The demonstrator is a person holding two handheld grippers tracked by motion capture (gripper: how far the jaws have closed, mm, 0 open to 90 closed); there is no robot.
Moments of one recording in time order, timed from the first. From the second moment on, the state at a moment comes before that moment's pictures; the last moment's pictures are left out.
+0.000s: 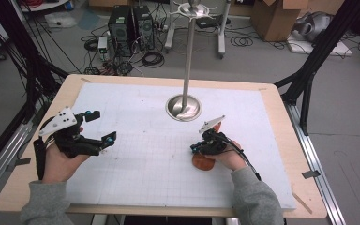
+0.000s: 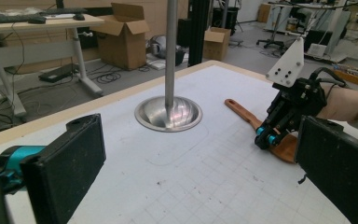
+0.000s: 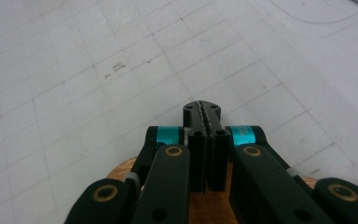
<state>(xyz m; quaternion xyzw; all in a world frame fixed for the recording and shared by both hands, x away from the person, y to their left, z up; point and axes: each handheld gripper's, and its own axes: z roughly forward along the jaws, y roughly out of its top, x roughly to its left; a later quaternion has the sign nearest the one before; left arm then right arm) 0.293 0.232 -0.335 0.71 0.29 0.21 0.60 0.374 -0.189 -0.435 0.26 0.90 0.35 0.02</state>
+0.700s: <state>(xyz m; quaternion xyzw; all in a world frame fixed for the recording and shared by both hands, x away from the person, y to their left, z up) 0.305 0.214 -0.336 0.73 0.27 0.20 0.60 0.355 -0.241 -0.438 0.27 0.89 0.37 0.00</state>
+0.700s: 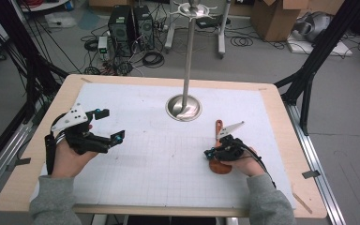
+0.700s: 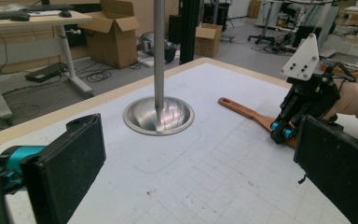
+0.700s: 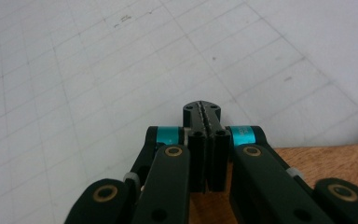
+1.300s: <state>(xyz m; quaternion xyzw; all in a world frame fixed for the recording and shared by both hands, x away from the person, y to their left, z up) 0.308 0.208 -0.336 0.73 0.27 0.19 0.60 0.347 -0.268 -0.441 0.27 0.88 0.38 -0.01</state>
